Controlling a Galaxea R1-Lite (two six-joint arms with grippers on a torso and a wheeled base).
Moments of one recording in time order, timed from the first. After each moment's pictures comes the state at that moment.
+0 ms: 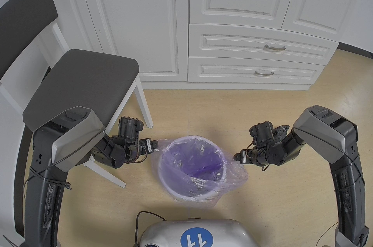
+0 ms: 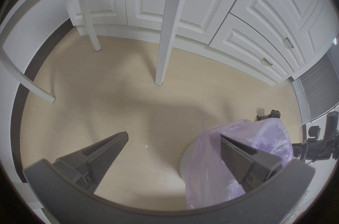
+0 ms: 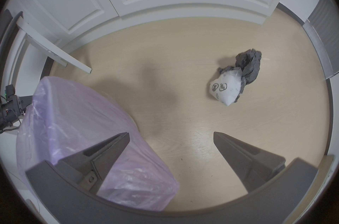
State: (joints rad) left arm -0.31 2.56 -1.34 -0.57 0.11 -0.39; right arm 0.30 2.56 -1.33 -0.40 -0.13 0.30
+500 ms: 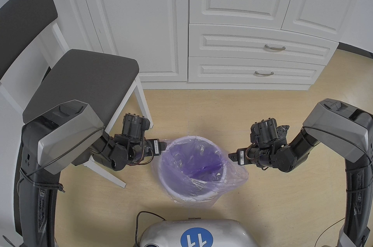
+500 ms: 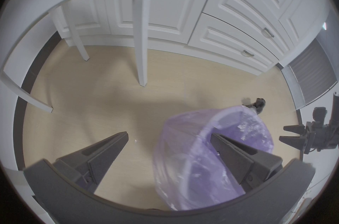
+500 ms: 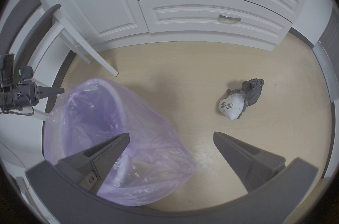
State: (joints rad) left arm -0.38 2.43 -1.21 -0.57 0.11 -0.33; right arm 0.39 2.35 -1.07 -0.58 -0.14 0.20
